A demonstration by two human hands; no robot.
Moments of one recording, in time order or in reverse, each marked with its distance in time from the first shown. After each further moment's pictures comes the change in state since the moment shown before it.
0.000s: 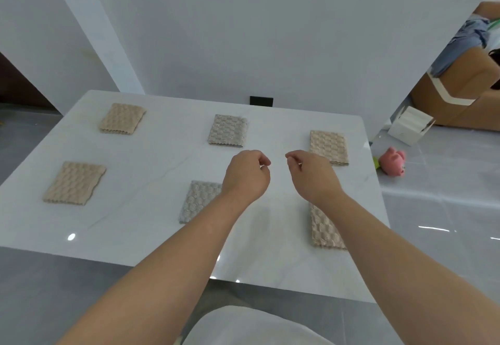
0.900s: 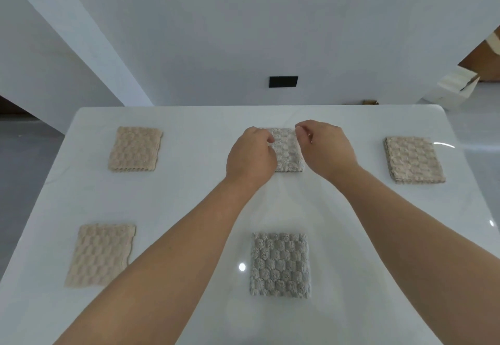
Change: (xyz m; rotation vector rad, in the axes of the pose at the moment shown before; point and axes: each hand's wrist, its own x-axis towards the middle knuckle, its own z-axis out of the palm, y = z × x) left_hand 0.246 -0.158 -0.095 0.162 -0.084 0.093; right_hand 0.238 -0.126 0.132 -0.053 0.037 0.101
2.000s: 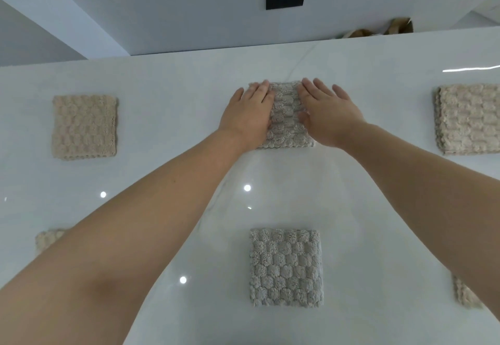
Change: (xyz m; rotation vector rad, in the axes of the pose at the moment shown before) left_hand 0.119 -0.095 0.125 0.553 -0.399 0.340; right_hand 0.100 0.120 0.115 -0.504 -0.479 -0.162
